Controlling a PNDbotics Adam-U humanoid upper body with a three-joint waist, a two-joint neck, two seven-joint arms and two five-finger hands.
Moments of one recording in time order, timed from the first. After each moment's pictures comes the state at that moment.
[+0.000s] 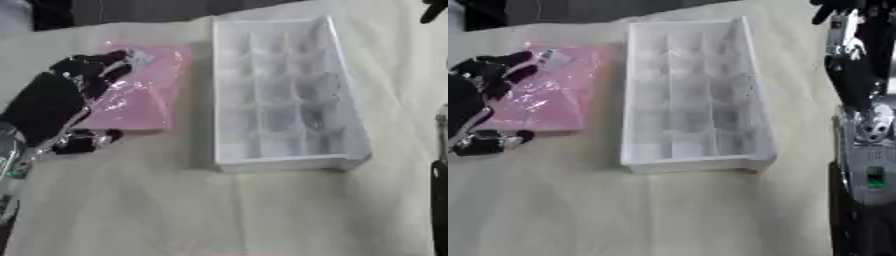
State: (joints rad) left arm -0.28 0.50 -0.07 -1.76 -1.27 -0.43 0.15; right arm -0.39 -0.13 -0.14 -1.98 0.25 -0.37 0.06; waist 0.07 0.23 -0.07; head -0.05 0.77
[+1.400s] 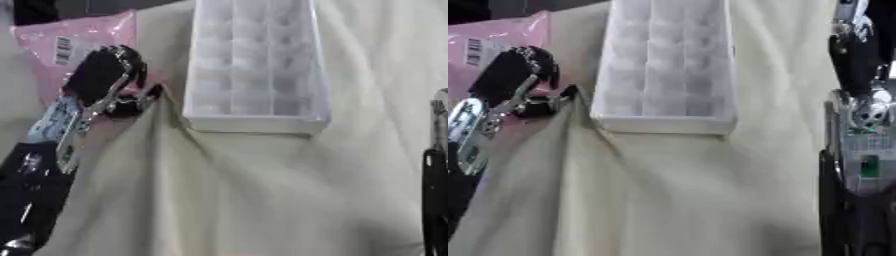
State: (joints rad) left arm -0.58 0.37 -0.06 -1.27 -1.22 -0.45 0.36; right arm -0.47 -0.10 -0.11 -1.98 0.21 -0.38 0.05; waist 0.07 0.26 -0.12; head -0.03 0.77
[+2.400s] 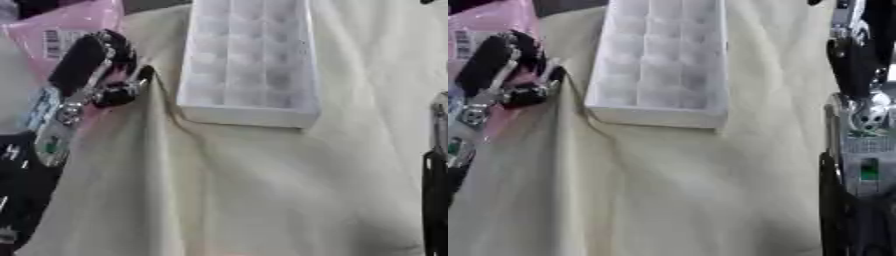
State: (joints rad) left arm -0.65 0.53 -0.10 -1.37 -0.72 -0.54 0.18; right arm -0.45 -0.10 -0.11 -1.98 0.21 -0.37 0.06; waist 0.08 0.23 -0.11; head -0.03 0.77
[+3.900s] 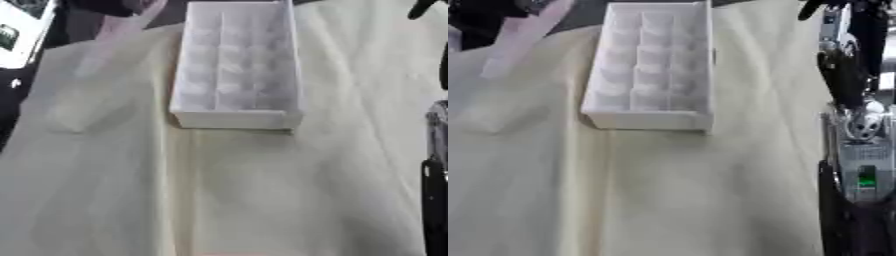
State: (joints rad) left arm -0.99 0.51 -0.19 -1.36 -0.48 -0.62 -0.18; right arm -0.42 -0.11 -0.08 -1.98 0.19 -0.36 0.09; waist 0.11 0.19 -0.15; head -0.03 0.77
